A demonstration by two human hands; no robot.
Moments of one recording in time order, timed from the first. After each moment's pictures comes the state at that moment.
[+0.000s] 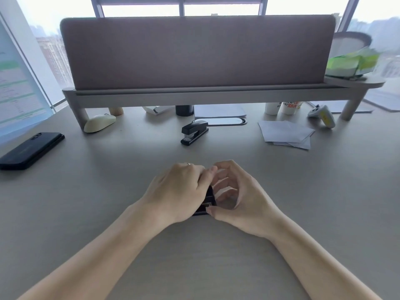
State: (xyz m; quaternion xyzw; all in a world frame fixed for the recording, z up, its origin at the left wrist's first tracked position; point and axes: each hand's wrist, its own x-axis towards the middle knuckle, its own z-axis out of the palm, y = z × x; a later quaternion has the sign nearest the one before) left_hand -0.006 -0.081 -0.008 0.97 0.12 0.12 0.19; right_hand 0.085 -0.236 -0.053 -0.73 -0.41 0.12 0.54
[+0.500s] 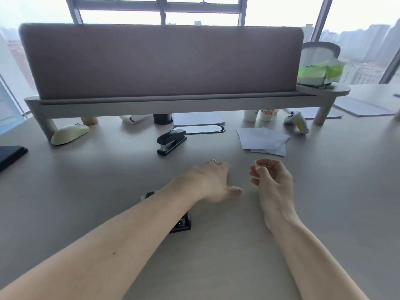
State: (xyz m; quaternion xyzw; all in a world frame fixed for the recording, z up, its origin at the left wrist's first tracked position) left_hand 0.121 -0.125 -0.013 0.99 0.05 -0.09 0.11; right_hand 0.156 -0.270 -0.059 -0.68 -0.02 -0.05 0.73
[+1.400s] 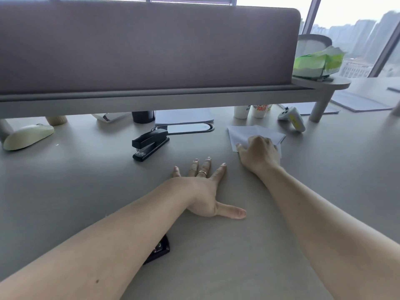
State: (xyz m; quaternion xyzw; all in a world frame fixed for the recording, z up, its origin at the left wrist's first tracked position) left_hand 0.153 -0.126 -0.026 0.97 0.07 -0.24 0.09; right_hand 0.312 -0.248 -0.055 -0.97 -0.11 -0.08 0.20
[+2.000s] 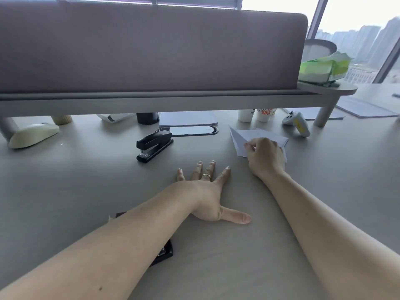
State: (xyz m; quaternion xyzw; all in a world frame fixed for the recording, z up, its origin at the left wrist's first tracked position) left_hand 0.152 -0.127 -0.026 0.96 0.07 -0.24 0.10; right_hand 0.311 -0.249 -0.059 -0.94 -0.15 -0.15 0.25
